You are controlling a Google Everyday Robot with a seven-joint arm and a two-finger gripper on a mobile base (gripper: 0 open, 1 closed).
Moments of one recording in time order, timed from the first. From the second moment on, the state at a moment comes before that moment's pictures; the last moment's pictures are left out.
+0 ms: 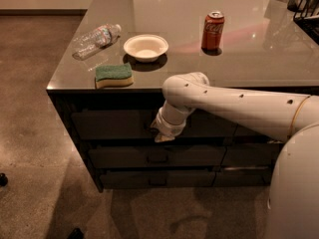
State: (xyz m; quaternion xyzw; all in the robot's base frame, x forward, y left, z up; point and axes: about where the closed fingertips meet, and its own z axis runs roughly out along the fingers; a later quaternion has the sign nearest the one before) arm 0.590 -0.022 0.613 -0.80 0.59 0.06 0.13
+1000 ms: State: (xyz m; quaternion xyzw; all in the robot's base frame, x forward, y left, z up) arm 0.598 -0.023 0.613 -0.80 0.59 0.06 0.13
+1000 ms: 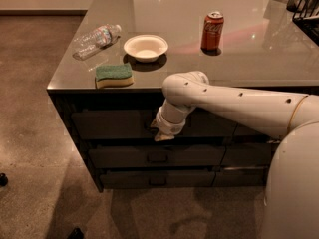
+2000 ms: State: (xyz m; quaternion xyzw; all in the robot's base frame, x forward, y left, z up) arm 0.611 -0.024 0.613 -0.80 0.59 0.06 0.13
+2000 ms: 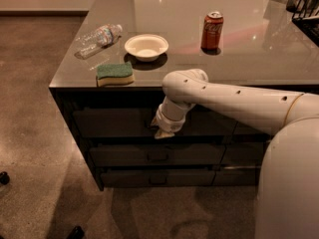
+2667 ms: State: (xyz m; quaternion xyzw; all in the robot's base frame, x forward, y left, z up) arm 0.618 -0.025 0.613 -0.80 0.59 0.06 0.13
